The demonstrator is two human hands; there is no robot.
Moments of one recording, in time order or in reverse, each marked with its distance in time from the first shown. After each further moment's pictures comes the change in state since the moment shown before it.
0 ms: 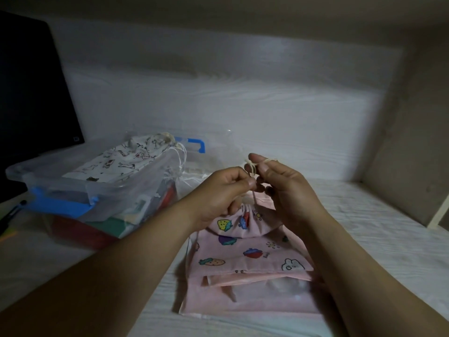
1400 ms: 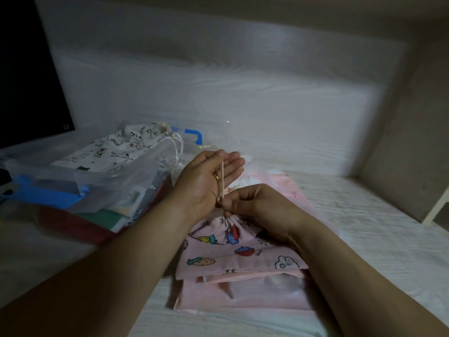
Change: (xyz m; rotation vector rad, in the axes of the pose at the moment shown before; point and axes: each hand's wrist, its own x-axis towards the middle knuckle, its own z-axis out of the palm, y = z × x) left_hand 0.007 -0.005 -0.003 -0.813 0.285 0.025; right_hand -0.016 0.017 0.019 -0.251 -0.302 0.240
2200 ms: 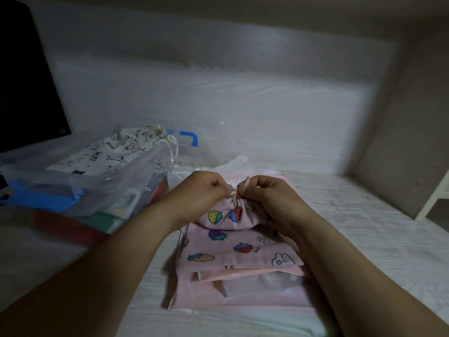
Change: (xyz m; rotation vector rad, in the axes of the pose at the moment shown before) left_hand -0.015 0.012 -0.015 1.231 -0.131 0.000; right_hand 0.000 -0.001 -0.016 0.182 0.301 0.011
